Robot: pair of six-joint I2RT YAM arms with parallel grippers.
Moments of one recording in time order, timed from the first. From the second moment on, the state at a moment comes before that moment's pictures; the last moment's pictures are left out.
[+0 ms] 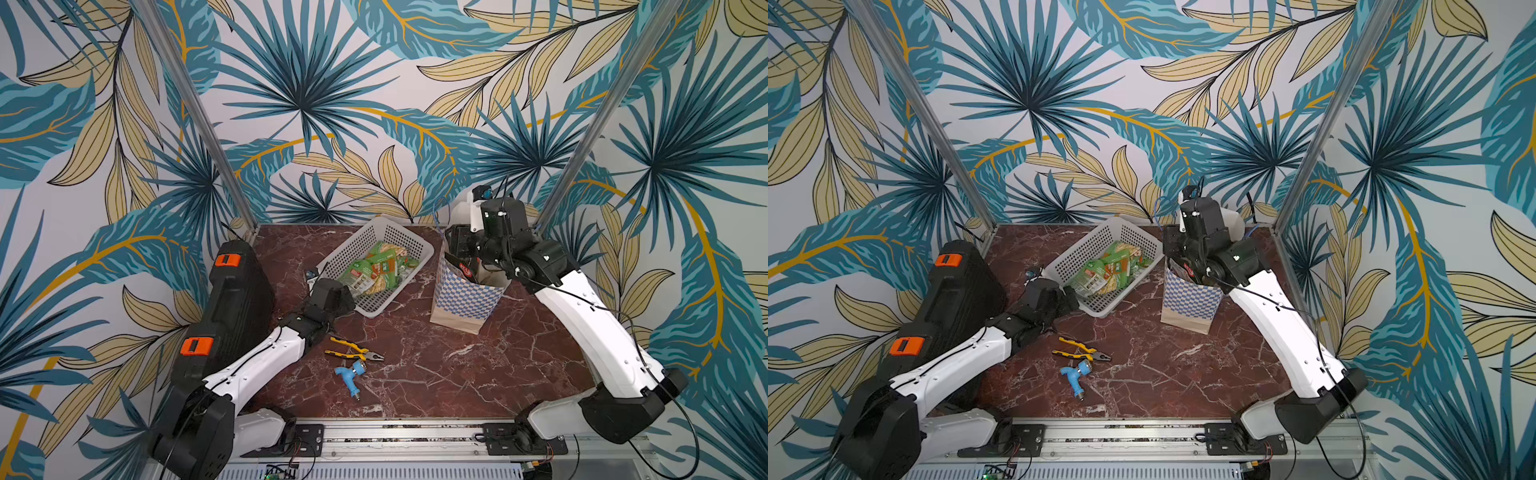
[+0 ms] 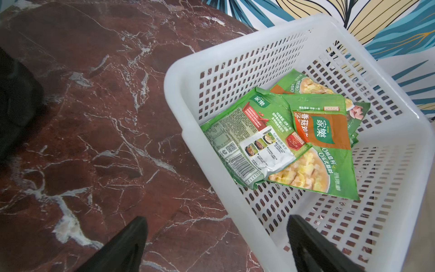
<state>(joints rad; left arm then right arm) -0.43 1.23 0.71 -0.21 -0.34 -0.71 0.54 1.44 1.72 -0.82 0.23 0.32</state>
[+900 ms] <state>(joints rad) -0.29 1.18 0.67 -0.20 -0.25 -0.81 0.83 2.08 1.89 -0.87 -0.01 0.30</state>
